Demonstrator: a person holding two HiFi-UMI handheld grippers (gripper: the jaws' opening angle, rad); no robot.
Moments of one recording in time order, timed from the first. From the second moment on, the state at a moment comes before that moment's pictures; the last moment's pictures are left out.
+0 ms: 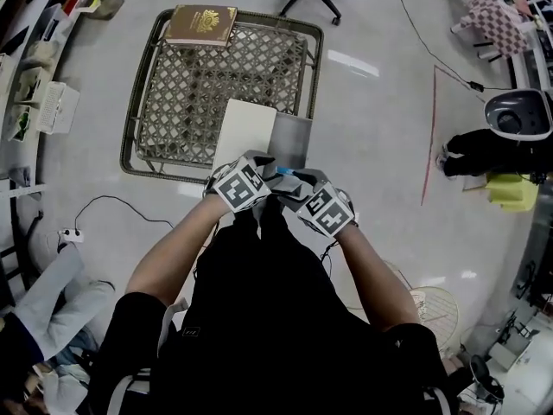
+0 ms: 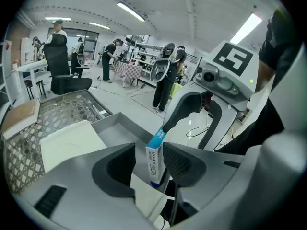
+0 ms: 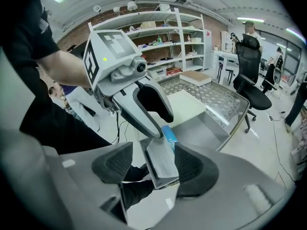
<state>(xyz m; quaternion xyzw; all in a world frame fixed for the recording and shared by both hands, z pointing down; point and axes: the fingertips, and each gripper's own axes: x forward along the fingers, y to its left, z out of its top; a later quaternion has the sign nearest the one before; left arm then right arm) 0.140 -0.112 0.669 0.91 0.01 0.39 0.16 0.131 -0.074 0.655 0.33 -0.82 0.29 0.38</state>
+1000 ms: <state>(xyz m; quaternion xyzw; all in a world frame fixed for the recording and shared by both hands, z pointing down) 0.142 -0.115 0.607 0.94 -0.02 0.32 0.15 0.194 -0.076 0.583 0.47 -0.80 0.27 0.27</state>
